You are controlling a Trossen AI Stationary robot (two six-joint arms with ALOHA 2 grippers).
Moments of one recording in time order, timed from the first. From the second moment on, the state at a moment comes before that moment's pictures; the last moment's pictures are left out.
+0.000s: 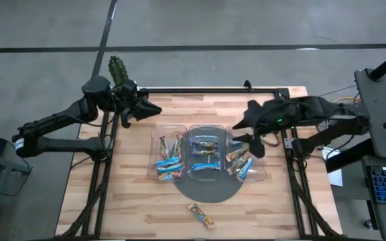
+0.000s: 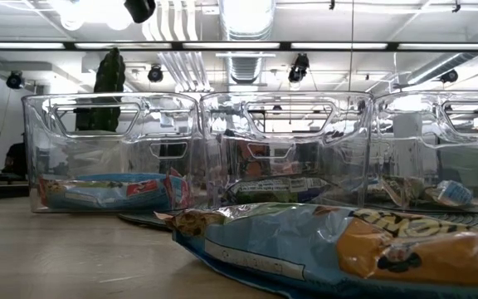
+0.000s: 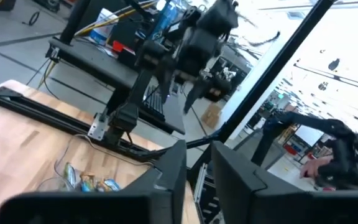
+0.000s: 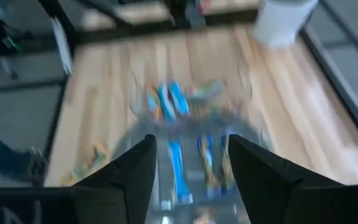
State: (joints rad) left arm 0.41 0.85 0.94 0.00 0.59 -0.57; right arm 0.12 1.24 1.55 -0.97 0.08 0.24
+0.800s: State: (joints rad) left arm 0.19 1.09 1.44 -0.51 0.54 -0.28; right arm 0.12 1.01 1.55 -0.85 0.08 0.09
